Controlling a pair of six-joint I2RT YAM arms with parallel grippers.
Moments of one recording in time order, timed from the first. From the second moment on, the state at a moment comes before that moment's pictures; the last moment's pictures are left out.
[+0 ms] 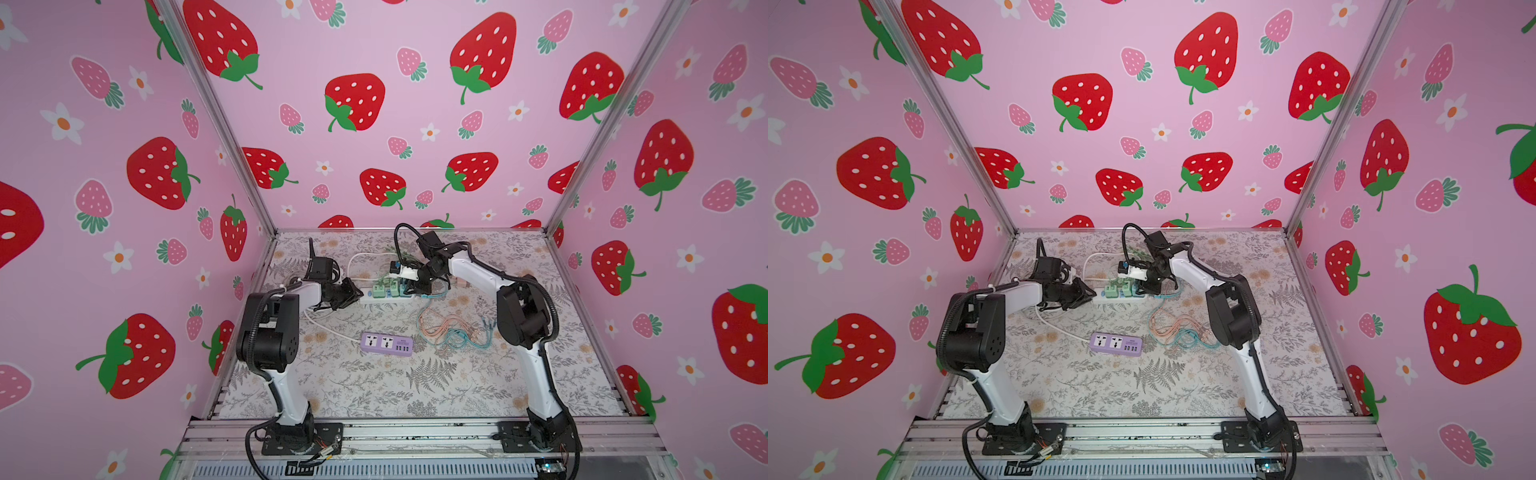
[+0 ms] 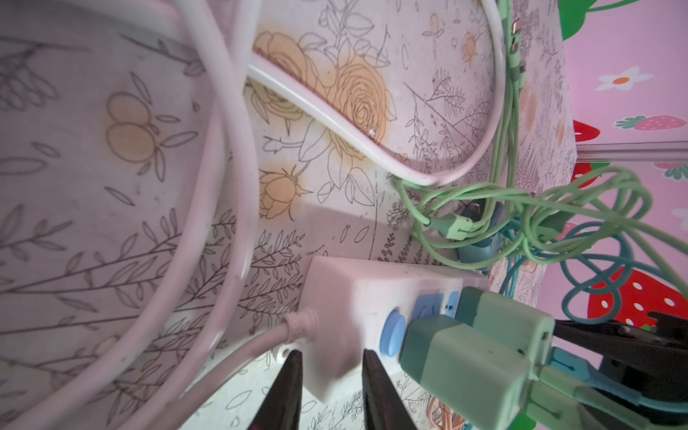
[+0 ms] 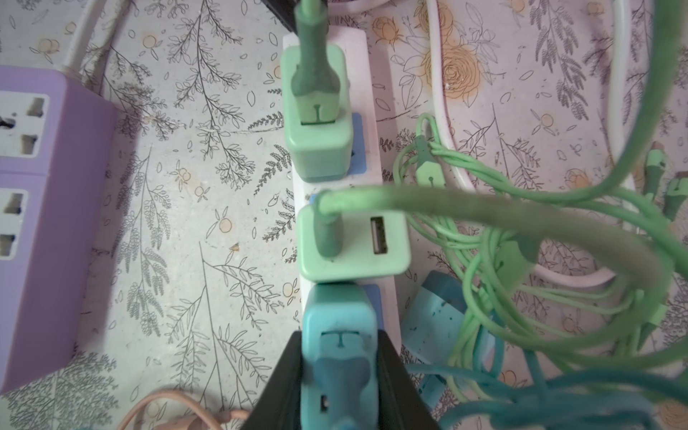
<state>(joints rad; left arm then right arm) -0.05 1.87 1.07 -0.24 0.54 -0.58 0.65 2.27 1.91 -0.78 -0.42 -0.91</state>
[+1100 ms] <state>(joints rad) 0.04 1.67 0.99 -0.31 0.52 -0.55 0.77 2.19 1.77 -0.63 -0.33 -0.90</state>
